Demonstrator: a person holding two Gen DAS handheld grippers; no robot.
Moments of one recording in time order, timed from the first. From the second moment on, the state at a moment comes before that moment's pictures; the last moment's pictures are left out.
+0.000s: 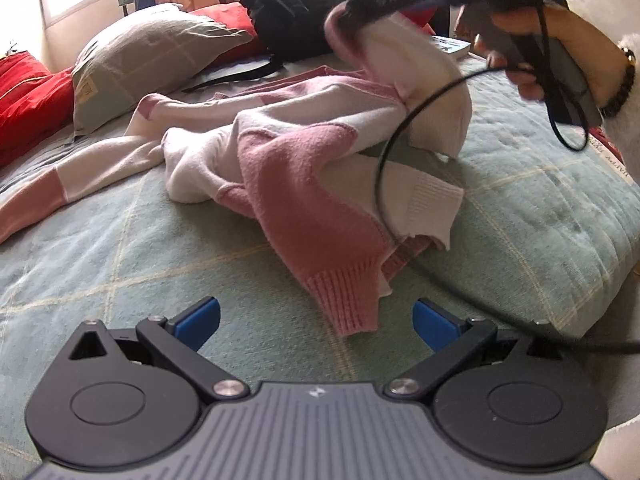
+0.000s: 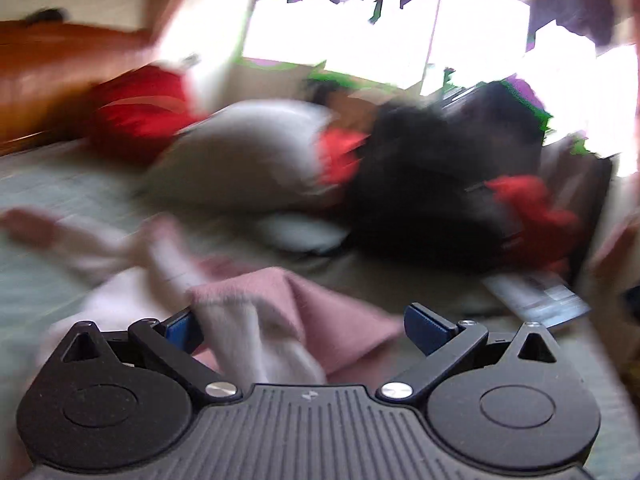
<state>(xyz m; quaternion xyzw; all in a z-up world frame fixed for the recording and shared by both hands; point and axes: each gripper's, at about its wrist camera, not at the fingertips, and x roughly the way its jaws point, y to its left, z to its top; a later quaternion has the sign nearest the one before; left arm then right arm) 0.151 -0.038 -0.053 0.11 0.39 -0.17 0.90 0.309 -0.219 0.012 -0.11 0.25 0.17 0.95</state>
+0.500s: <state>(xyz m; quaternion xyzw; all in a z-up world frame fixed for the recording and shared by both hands) 0.146 -0.046 -0.057 0.11 0.40 -0.19 0.89 0.266 -0.275 -0.027 -0.10 0.34 0.14 0.92</state>
